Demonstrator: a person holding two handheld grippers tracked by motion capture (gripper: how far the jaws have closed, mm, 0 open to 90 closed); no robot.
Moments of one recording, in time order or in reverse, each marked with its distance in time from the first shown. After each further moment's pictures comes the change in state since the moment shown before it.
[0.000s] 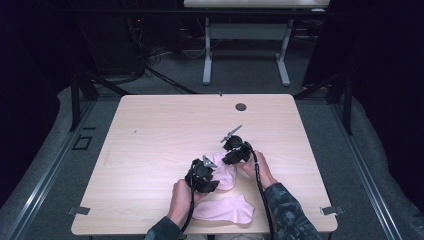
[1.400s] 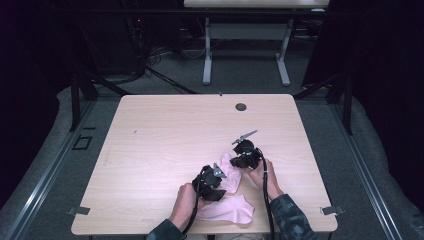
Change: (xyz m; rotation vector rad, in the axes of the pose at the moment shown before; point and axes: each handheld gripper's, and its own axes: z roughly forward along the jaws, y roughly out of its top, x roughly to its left) left arm -0.026 -0.001 0.005 0.048 -0.061 0.176; right arm 0.004 -0.032 -0.022 -0.089 0.000 0.173
